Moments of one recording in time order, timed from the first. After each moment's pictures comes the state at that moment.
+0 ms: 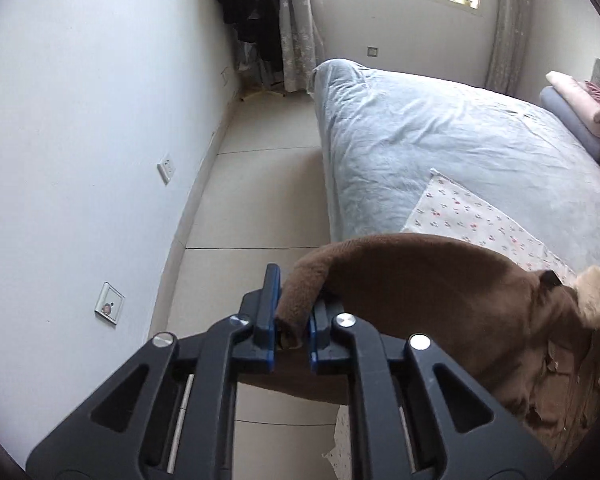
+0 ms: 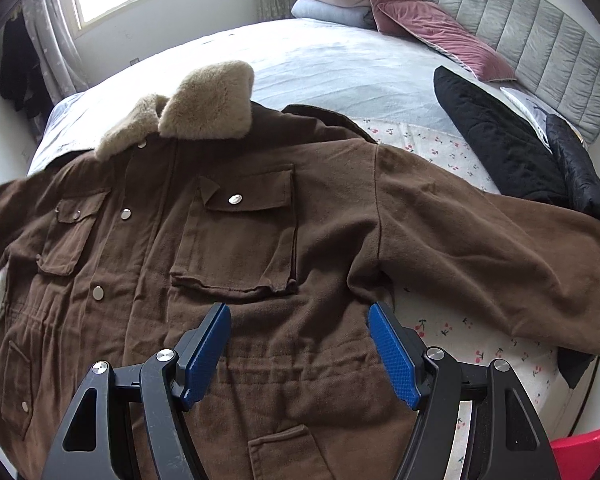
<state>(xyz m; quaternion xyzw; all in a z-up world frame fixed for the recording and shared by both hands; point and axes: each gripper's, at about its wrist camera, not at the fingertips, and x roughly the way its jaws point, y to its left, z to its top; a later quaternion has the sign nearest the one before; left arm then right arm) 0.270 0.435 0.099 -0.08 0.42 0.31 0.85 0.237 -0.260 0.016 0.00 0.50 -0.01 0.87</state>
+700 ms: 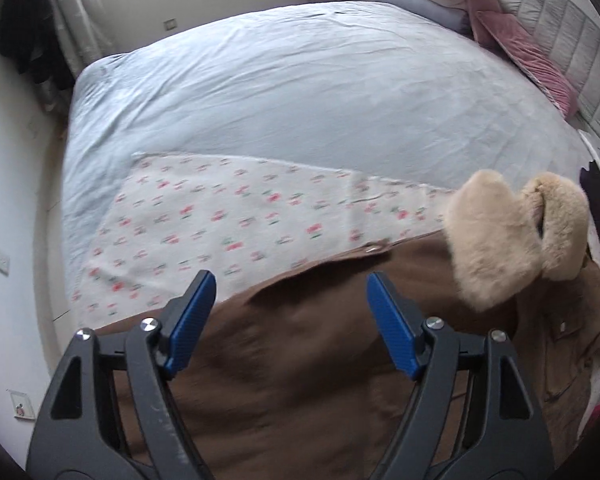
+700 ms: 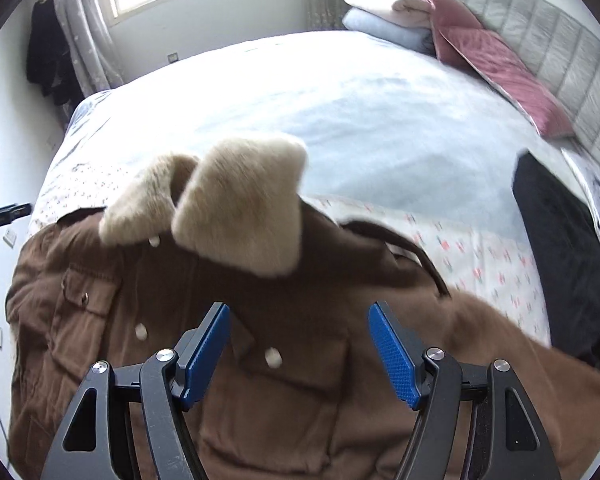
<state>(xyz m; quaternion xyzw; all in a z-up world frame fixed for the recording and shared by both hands) 0.485 0.134 0.023 0.00 0.50 -0.01 0.87 0.411 -0.200 0.056 -0.05 0.47 0.08 0.88</state>
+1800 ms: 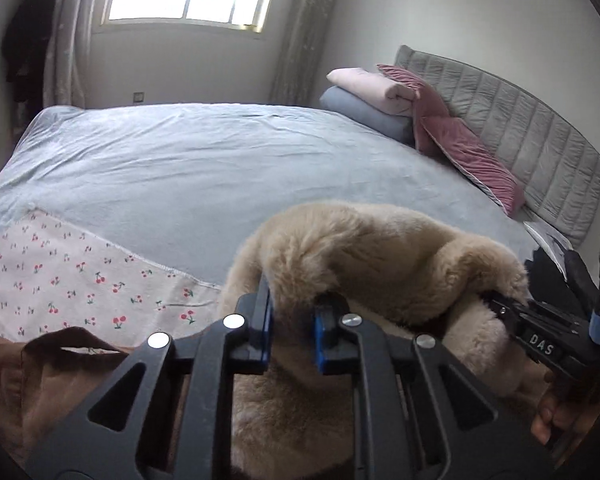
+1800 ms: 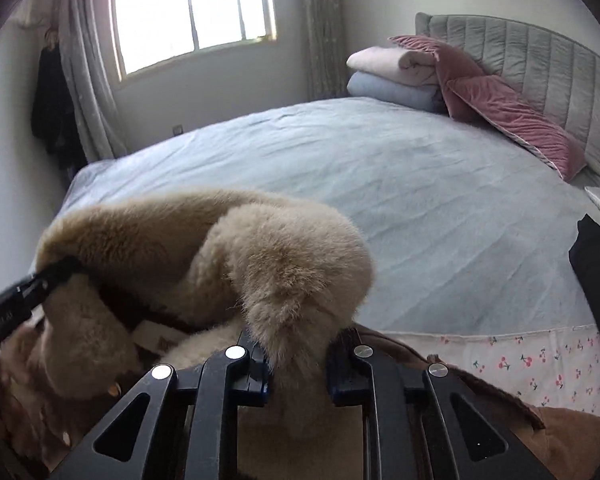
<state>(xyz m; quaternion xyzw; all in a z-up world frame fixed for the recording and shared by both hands) 0.490 0.057 0.004 -0.11 0.31 -0.04 0.94 0.508 -0.177 0.011 0.04 0.35 0.06 0.93</state>
